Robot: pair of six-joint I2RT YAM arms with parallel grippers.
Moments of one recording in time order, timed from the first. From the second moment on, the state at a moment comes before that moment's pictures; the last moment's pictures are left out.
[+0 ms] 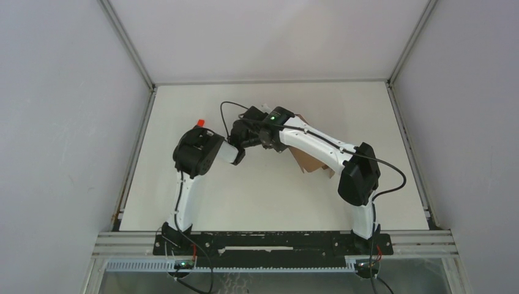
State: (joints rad) left arm -0.52 2.31 1.12 1.08 0.77 -1.05; right arm 0.88 1.95 1.85 -1.27 0.61 0.21
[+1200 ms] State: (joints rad) left arm -0.43 2.24 1.52 0.37 0.65 -0.66; right arm 0.87 1.89 1.78 -1.24 0.56 0.18
